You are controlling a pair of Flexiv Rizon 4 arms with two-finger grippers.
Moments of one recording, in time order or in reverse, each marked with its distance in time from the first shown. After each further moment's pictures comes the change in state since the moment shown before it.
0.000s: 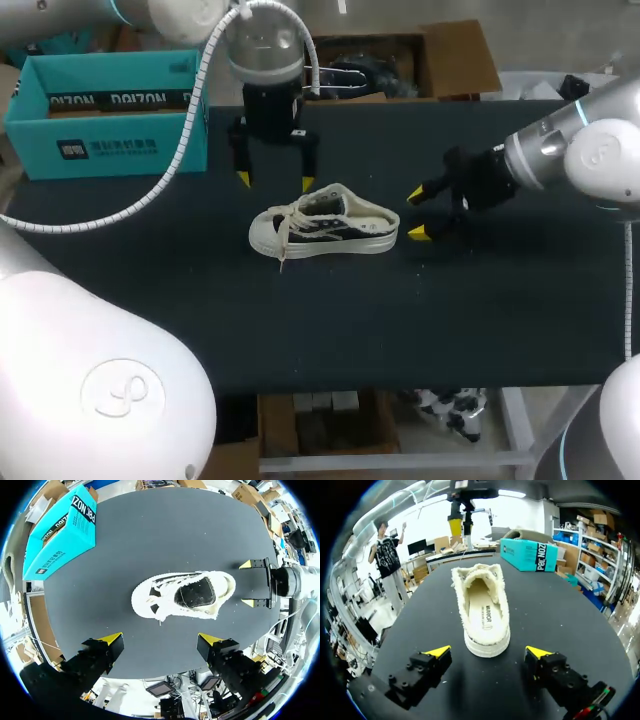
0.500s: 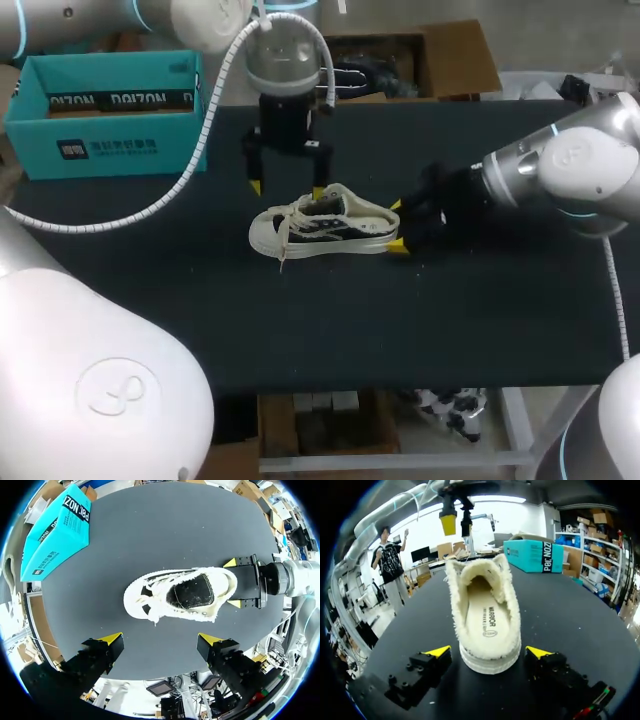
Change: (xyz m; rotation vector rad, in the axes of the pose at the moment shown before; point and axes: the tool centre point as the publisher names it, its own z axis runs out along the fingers) left arm 0.014 0.000 0.019 -0.021 -0.019 0.009; right arm 0.002 0.000 0.048 -0.075 0.039 0.005
